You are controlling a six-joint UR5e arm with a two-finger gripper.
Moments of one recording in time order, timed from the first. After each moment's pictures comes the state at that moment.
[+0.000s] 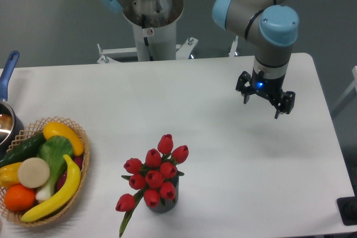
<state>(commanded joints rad) 2.77 -1.85 -1.75 -0.95 1.54 1.38</state>
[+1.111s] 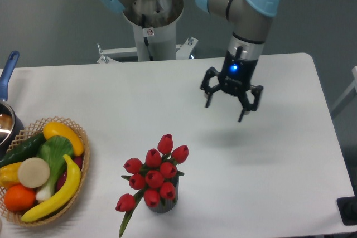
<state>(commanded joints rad) 2.80 -1.66 -2.00 -0.79 0.74 1.26</state>
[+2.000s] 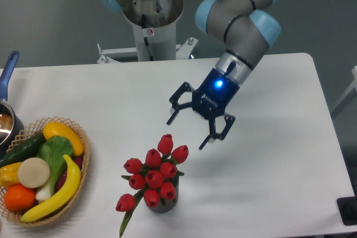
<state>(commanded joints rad) 2.66 -1.91 -1.82 -0.76 0.46 1.18</state>
